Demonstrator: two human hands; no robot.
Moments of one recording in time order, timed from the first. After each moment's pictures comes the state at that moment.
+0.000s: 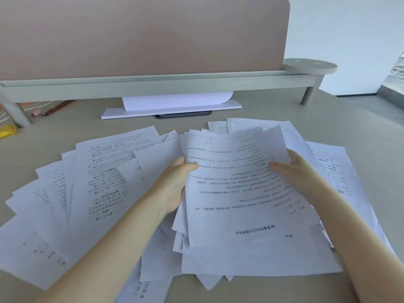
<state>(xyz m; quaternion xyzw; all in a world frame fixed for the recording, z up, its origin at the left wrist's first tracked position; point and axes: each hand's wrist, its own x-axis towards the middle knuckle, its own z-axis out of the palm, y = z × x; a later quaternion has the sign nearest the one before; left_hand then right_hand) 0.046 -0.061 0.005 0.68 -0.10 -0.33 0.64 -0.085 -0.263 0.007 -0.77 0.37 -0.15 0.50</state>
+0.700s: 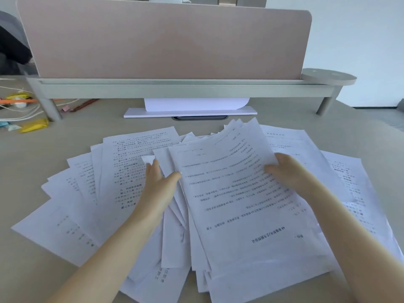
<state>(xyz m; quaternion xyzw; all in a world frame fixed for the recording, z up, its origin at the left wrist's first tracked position) 0.042 0.000 0.000 0.80 -0.09 -0.12 0.58 -0.052 -0.240 0.021 -0.86 0.33 -0.05 0.37</state>
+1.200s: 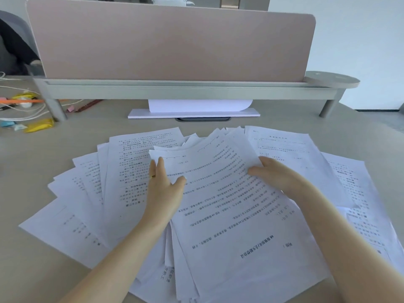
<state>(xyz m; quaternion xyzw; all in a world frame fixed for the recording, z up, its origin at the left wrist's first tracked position) 0.042 0.000 -0.013 0.83 -0.11 -0.07 0.54 -0.038 -0.217 0.019 -0.85 0.28 0.01 0.46</state>
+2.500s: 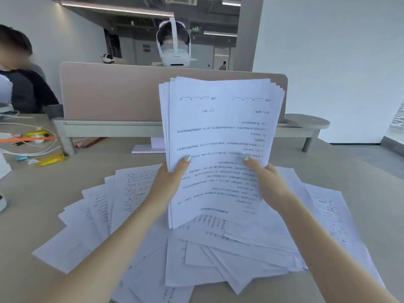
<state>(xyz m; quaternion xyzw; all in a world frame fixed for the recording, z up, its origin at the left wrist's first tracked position) 0.052 -0.005 0.064 0.67 -0.25 -0.08 0.70 -0.043 -0.197 0.068 -0.65 0.15 -0.23 0.71</state>
